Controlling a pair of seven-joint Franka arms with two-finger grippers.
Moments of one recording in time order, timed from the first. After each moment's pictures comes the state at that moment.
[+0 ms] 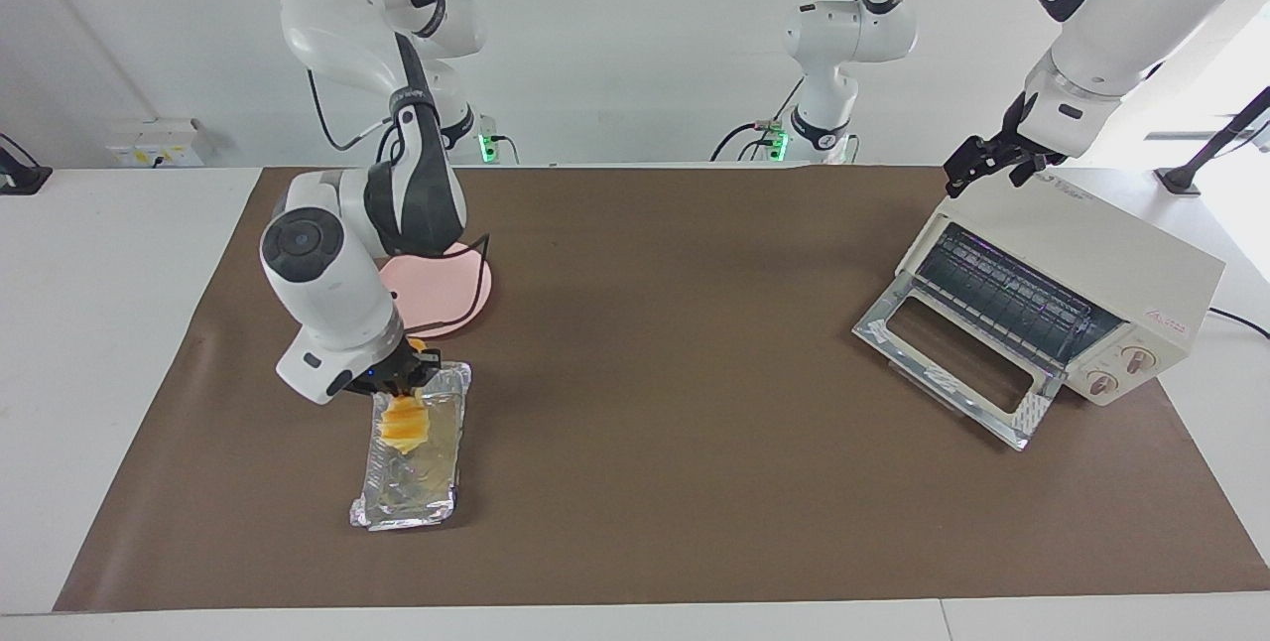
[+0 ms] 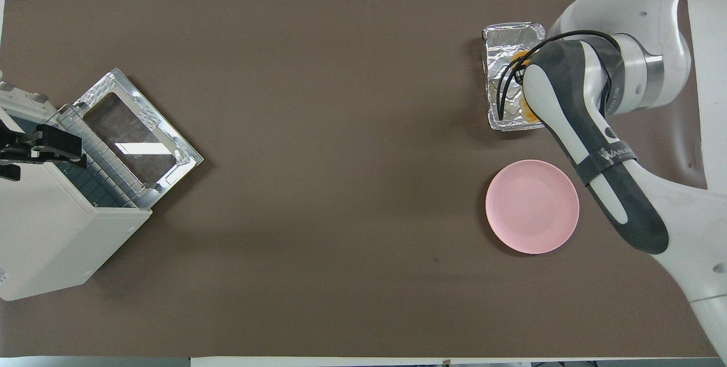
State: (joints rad) left arm -0.10 -0.05 0.06 -1.67 0.01 1.47 -0.14; right arm 0.08 0.45 0.04 -1.45 -0.06 1.84 -0.03
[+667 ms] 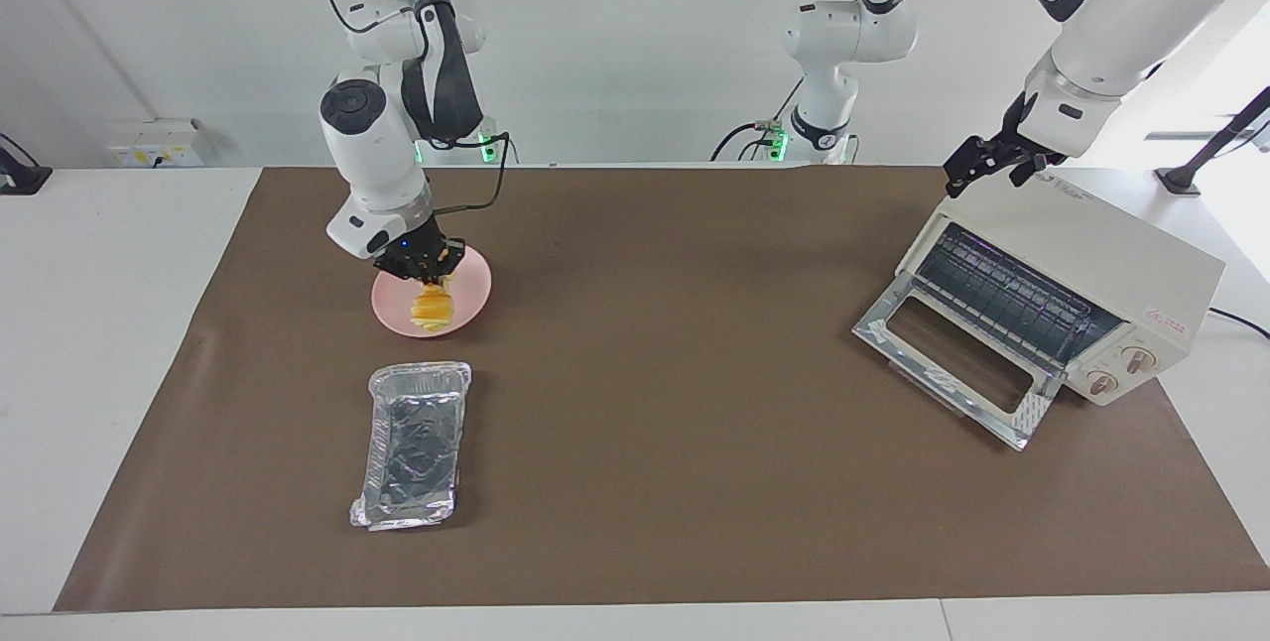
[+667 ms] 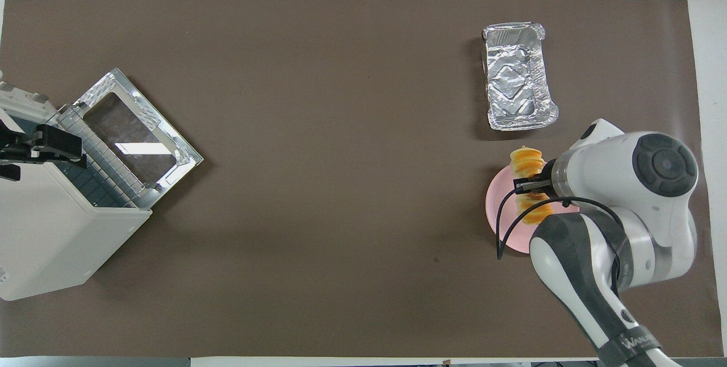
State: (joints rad) left arm -0.10 -0.05 0.06 -1.67 0.01 1.47 -0.14; right arm 0.10 -0.12 0.05 -2.40 0.00 2.31 0.03
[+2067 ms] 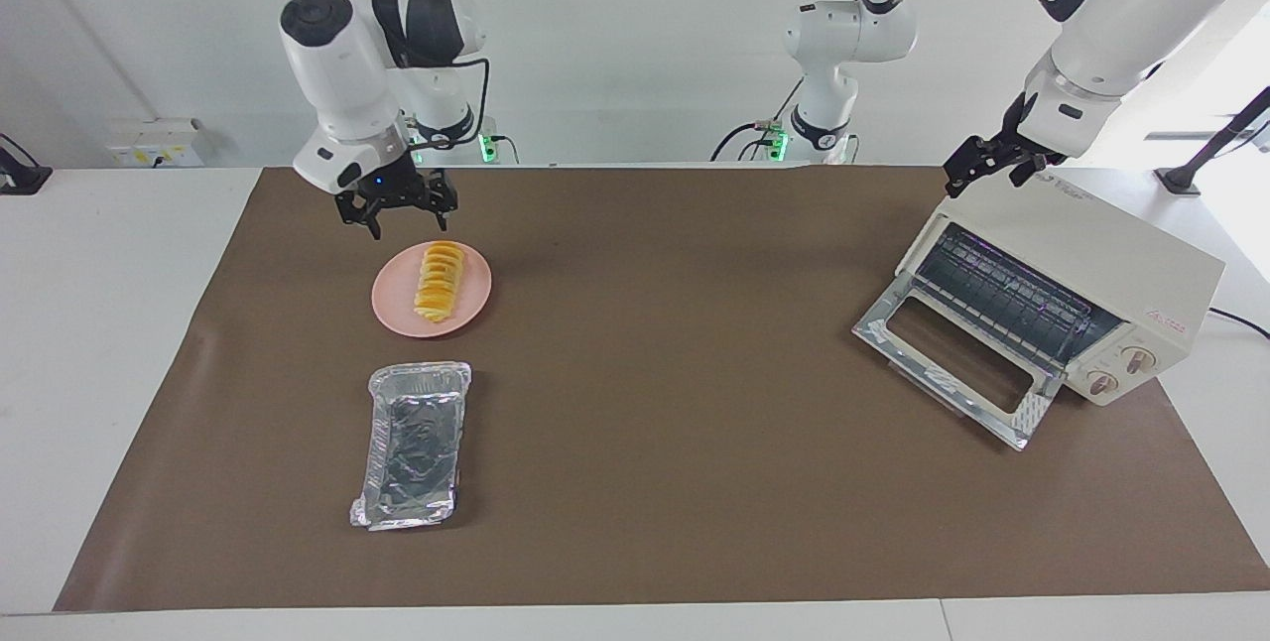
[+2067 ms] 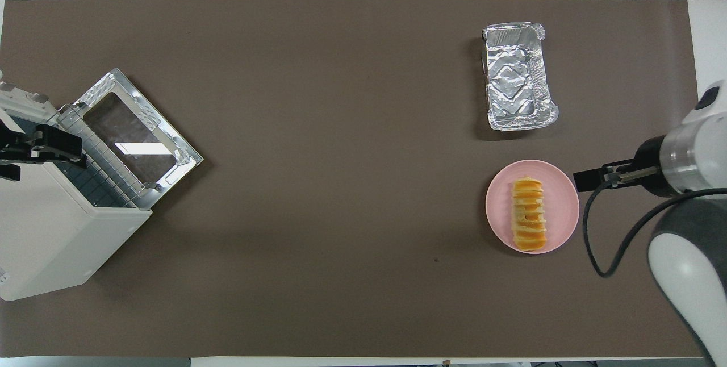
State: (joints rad) left arm -0.10 -0.05 0.06 -1.67 0.01 1.47 -0.14; right arm 0.02 -0.21 0.02 -1.93 0.00 1.71 -0.12
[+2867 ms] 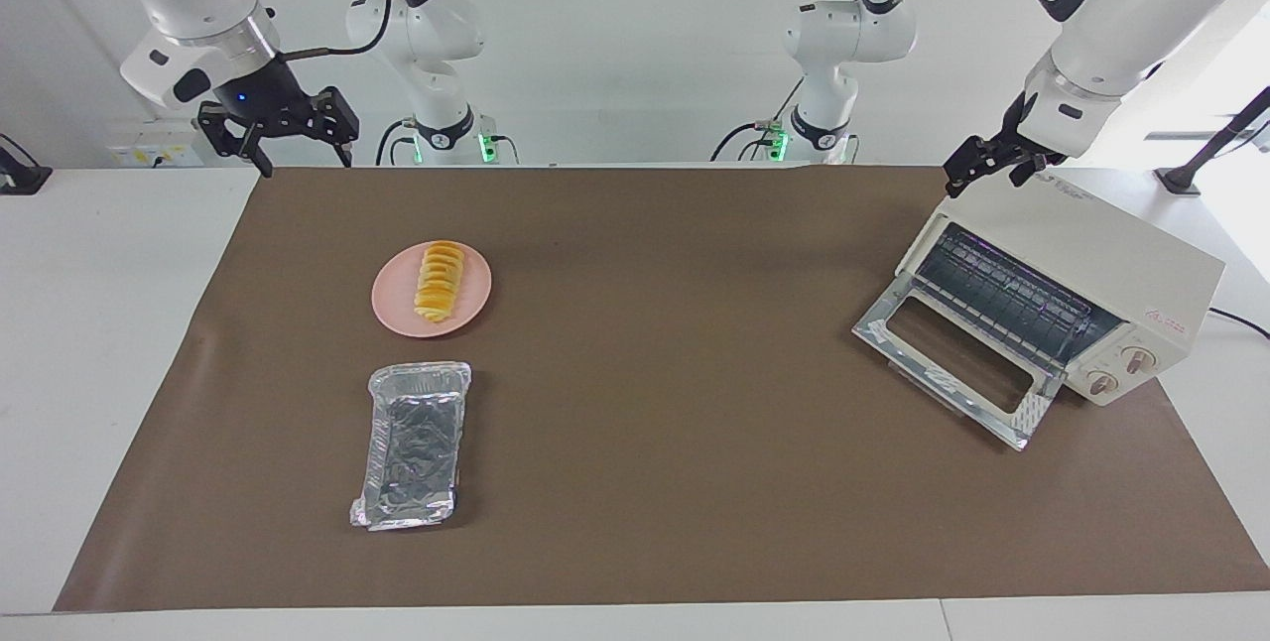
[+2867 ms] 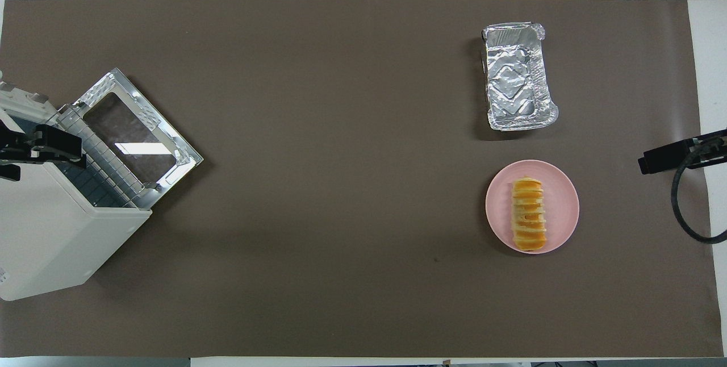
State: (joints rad) left arm -0.10 -0.05 0.06 -1.67 0.01 1.47 -0.14; right arm -0.06 -0.09 0.05 -1.64 0.00 1.47 -0.17
